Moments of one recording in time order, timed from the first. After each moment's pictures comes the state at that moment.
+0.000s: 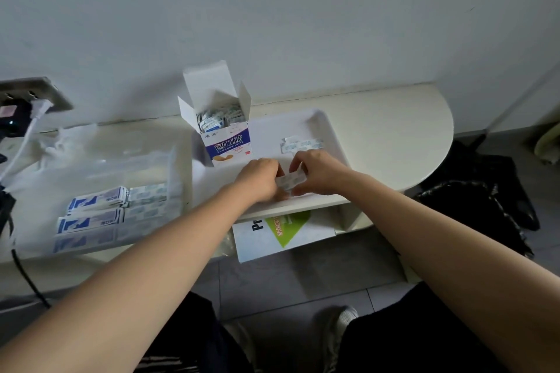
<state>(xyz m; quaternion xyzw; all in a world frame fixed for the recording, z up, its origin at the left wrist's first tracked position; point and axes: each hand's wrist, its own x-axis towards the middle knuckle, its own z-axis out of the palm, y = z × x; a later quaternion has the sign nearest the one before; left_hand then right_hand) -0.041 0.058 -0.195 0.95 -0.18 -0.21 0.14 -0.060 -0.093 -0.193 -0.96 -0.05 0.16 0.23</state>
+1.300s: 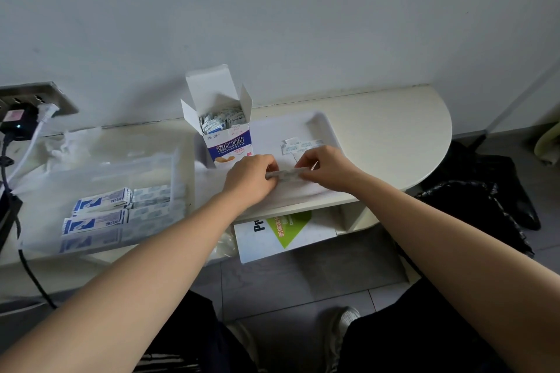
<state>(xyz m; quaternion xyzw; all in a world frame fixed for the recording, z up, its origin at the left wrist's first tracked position) -0.043 0.078 -0.199 0.95 -0.18 -0.10 0.22 -0.060 -0.110 -0.200 -0.93 -0.02 0.09 0.34</state>
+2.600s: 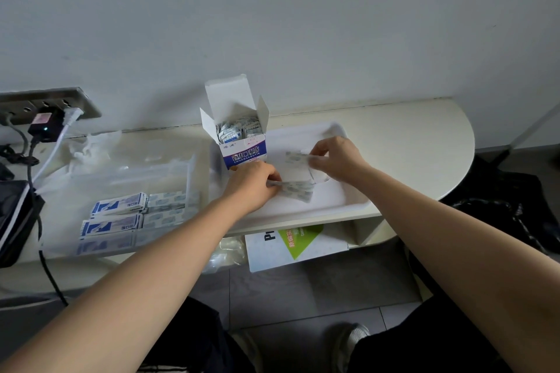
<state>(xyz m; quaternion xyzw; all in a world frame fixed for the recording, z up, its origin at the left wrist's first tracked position) -0.035 0.097 -0.192 0.96 -0.17 -0.10 0.19 -0.021 -0.107 -0.192 -0.95 0.03 0.06 0.31</state>
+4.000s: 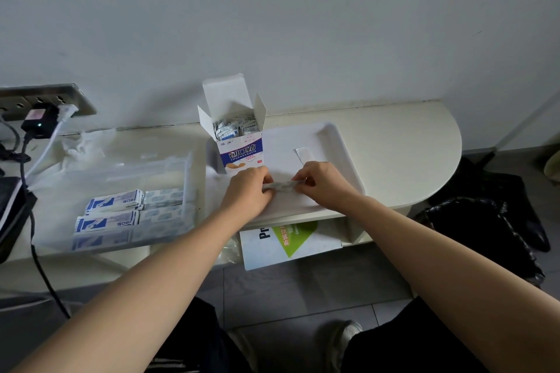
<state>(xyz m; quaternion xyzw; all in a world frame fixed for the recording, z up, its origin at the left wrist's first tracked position) -0.052 0.097 -0.205 0.96 -0.13 -0.08 0.23 -0.064 -0.083 -0.205 -0.95 -0.08 0.06 0.31</state>
